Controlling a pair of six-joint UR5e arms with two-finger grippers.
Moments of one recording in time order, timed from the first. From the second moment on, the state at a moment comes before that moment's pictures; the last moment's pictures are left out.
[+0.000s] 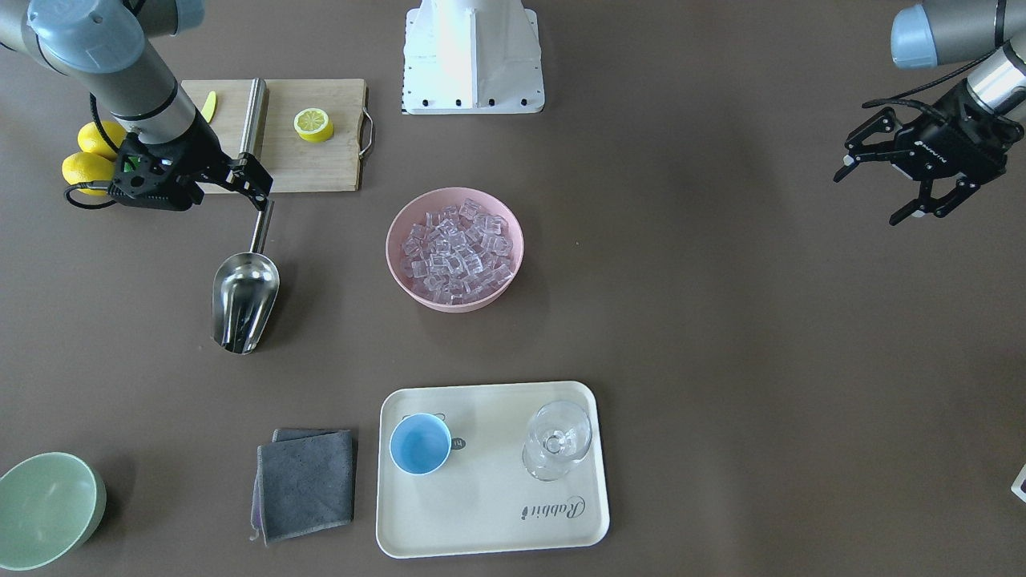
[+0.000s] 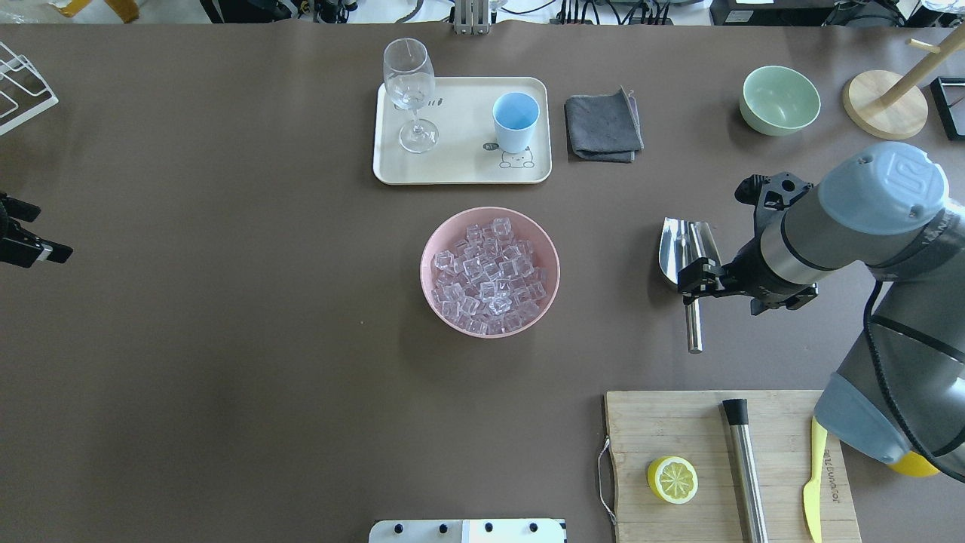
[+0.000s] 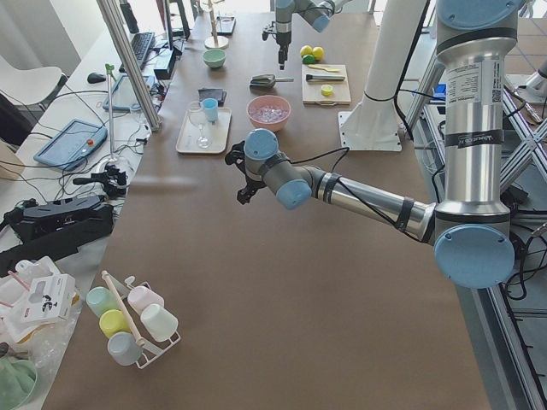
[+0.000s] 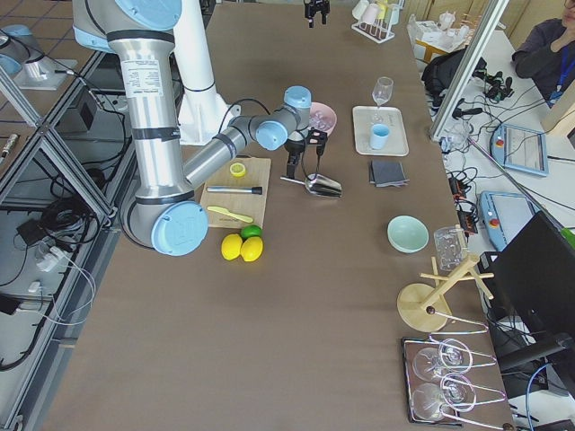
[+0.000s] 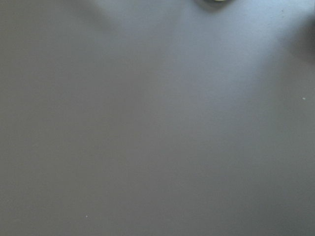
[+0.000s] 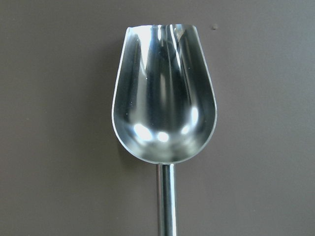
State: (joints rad) left arm -1.14 -1.50 -1.89 -2.14 -2.42 -0.14; right arm 0.71 -1.43 2.03 -1.51 2.06 1.19
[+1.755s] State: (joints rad) left arm -0.76 -1.84 -1.65 -2.64 -2.20 -0.07; right arm 0.63 -1.39 1.88 -1.49 2.08 1.19
